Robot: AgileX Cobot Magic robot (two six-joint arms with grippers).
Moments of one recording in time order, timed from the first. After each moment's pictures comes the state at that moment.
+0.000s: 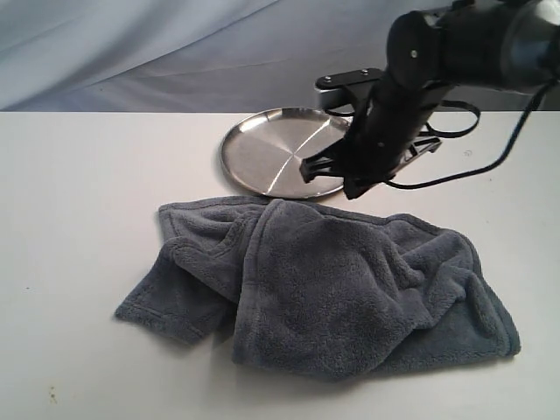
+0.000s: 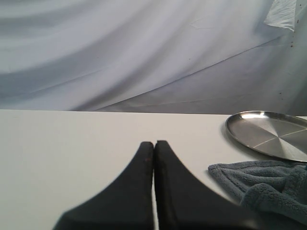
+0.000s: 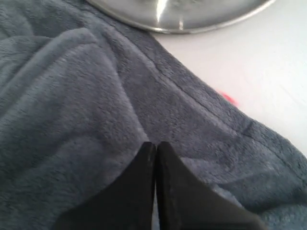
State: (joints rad) left arm -0.03 0.00 0.00 -0.04 0.15 0.01; right arm 0.46 1.98 -1.53 0.02 0.90 0.06
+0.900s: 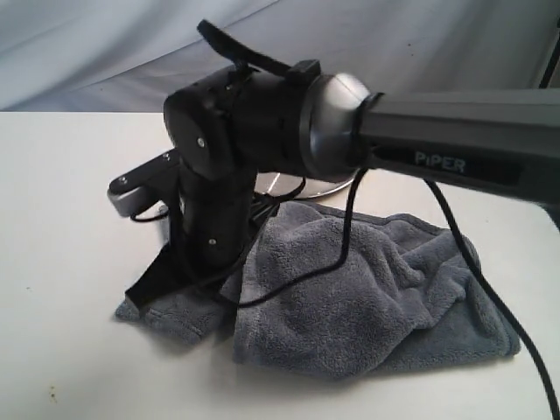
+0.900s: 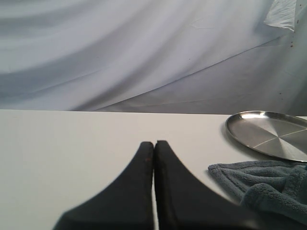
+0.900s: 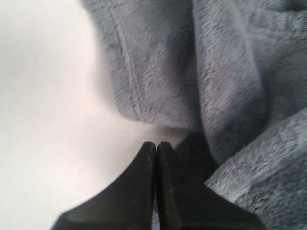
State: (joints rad) left arm -0.03 0.00 0.00 -0.04 0.15 0.01; right arm 0.91 2.07 -1.66 0.04 1.04 0.06
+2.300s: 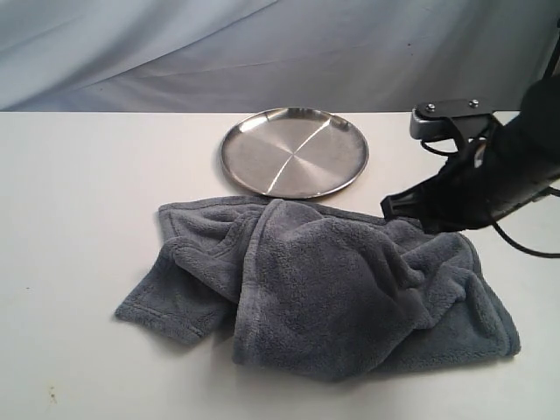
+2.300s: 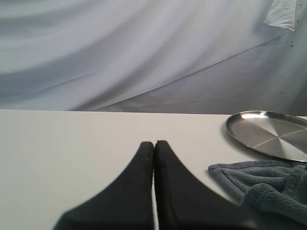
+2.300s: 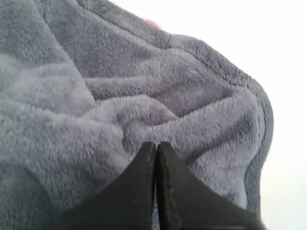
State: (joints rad) left arm -0.03 0.00 0.00 -0.04 0.15 0.01; right arm 0.34 1.63 -1.00 0.00 0.61 0.13
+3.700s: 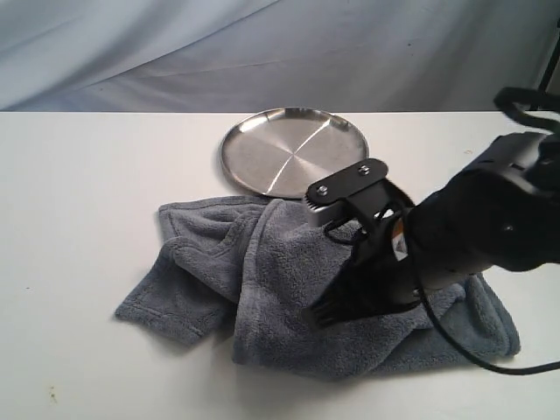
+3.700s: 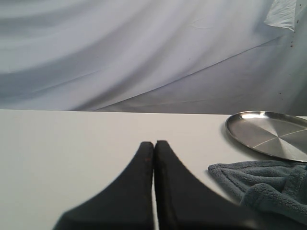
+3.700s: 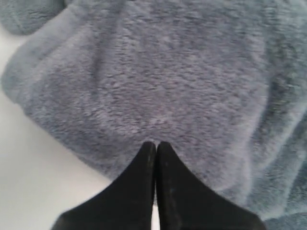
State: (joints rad) left arm -0.03 0.00 0.00 -0.04 0.15 0.01; right arm 0.72 1.53 -0.87 -0.02 0.58 0.14
